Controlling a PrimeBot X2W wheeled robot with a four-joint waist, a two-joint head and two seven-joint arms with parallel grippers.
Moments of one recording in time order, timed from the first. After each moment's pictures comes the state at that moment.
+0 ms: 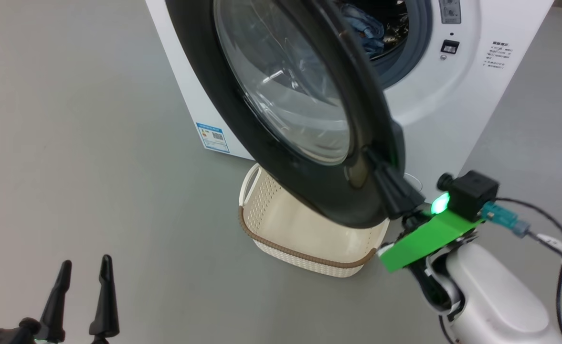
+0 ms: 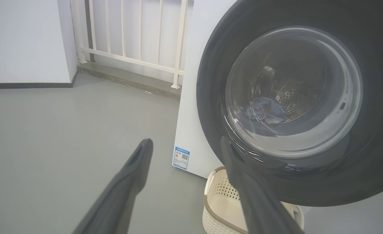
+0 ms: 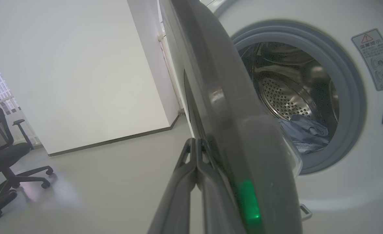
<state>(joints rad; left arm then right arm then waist) 0.01 0.18 -0.02 0.14 -0.48 -0.13 -0.26 -0.44 -0.17 0.47 0.30 0.57 0.13 -0.25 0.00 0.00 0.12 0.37</state>
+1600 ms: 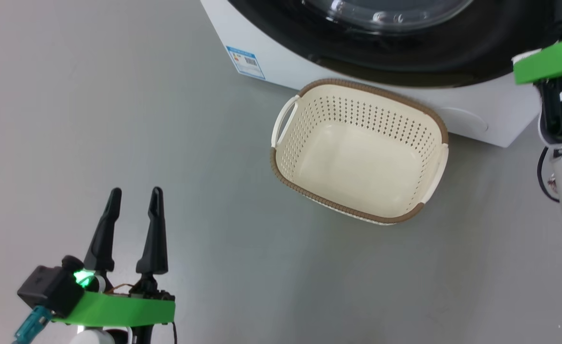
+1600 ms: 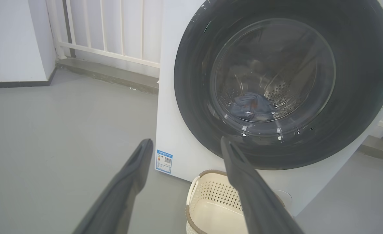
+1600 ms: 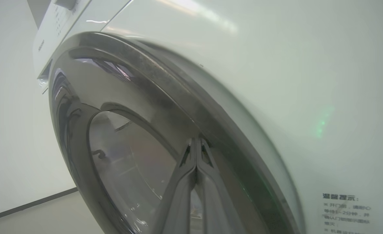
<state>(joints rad) -0.17 0.10 -0.15 0.09 -0.49 -0.13 -0.26 -0.89 -0.25 0.07 0.53 0.43 0.13 -0.25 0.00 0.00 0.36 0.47</state>
